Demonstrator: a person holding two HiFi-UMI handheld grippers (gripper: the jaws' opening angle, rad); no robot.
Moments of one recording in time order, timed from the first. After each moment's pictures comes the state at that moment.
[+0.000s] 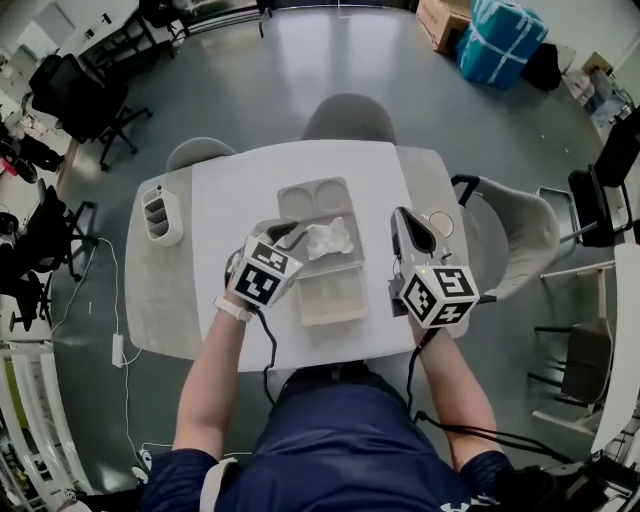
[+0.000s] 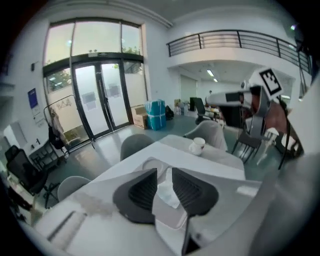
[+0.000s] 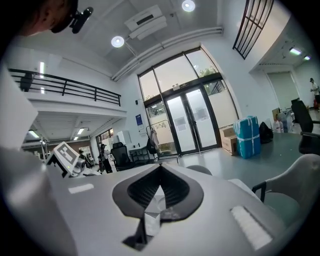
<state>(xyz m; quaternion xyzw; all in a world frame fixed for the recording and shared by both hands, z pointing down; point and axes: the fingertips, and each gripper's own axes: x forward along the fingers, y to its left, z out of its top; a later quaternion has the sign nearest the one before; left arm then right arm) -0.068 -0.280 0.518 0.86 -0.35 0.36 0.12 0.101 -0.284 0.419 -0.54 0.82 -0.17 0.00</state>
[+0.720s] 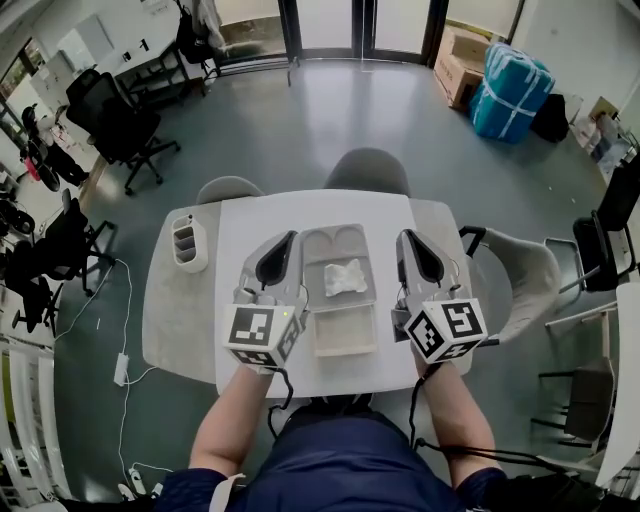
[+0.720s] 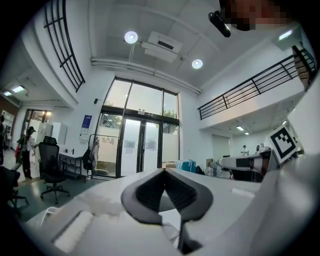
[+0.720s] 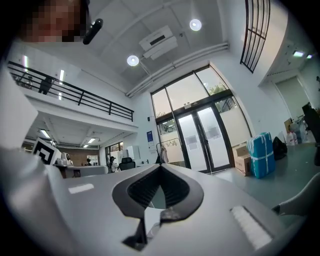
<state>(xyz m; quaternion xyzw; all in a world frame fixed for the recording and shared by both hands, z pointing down) -0.112 -0.262 0.318 0.83 -0.55 0.00 0.02 0.063 -0.267 0.311 -0.51 0.85 -0.08 0.08</state>
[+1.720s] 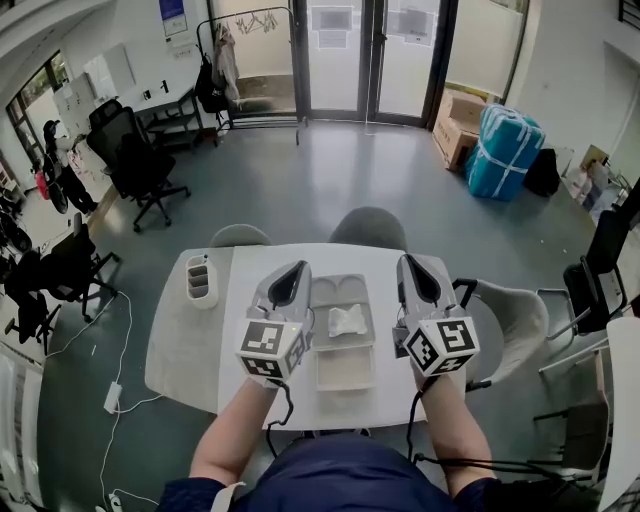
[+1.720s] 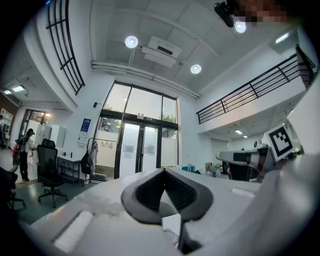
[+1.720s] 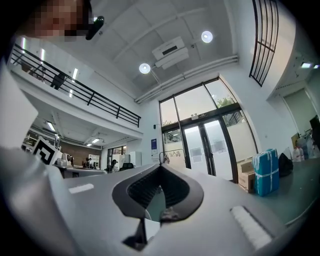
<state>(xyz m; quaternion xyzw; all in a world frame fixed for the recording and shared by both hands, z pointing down) -0.117 -0.256 0.281 0.84 -0.55 -0.02 0.01 0.056 -0.262 0.252 -0.50 0.86 -0.01 0.10</state>
